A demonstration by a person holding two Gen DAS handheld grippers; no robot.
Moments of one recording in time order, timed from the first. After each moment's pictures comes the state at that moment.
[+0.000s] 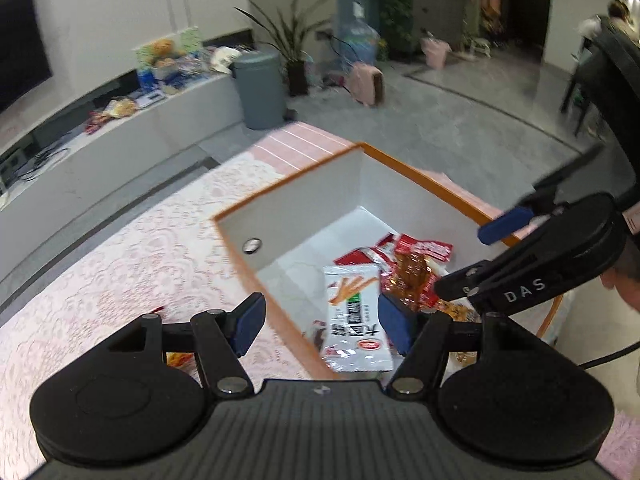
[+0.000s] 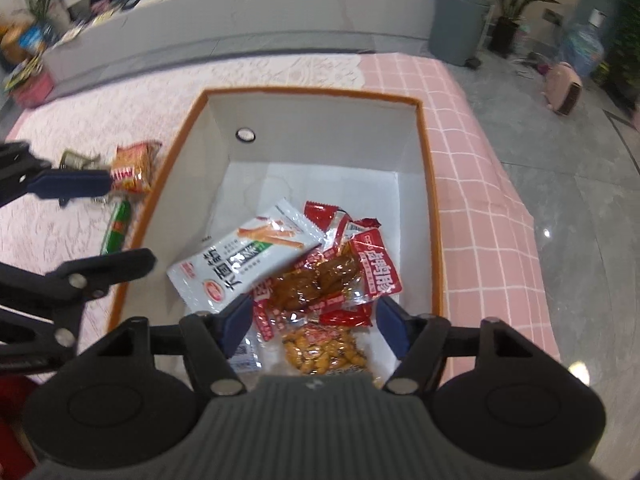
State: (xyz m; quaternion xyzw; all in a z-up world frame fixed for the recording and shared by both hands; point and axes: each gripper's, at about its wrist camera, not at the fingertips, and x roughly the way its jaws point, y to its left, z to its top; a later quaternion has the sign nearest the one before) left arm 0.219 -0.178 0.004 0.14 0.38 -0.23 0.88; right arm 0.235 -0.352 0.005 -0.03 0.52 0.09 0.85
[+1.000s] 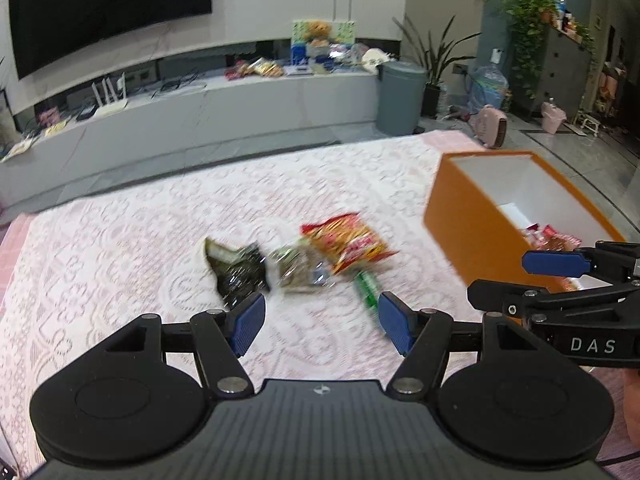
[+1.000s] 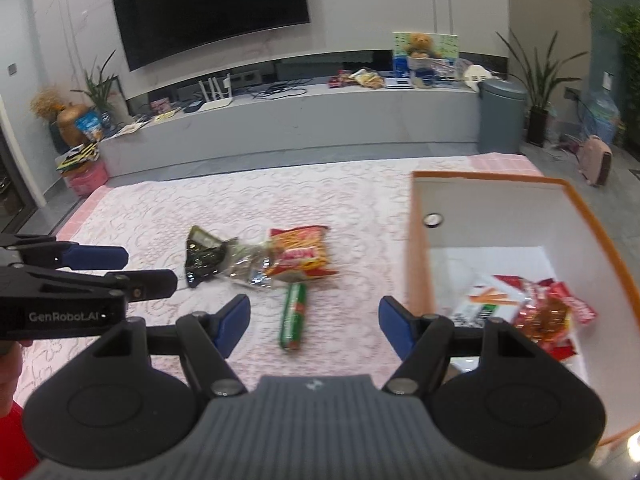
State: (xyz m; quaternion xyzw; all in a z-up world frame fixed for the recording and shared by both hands) left arm 0.173 0.021 -0.019 0.02 0.39 -0.08 0.92; right arm 0.164 -0.170 -0.007 0.02 0.36 0.15 0.92
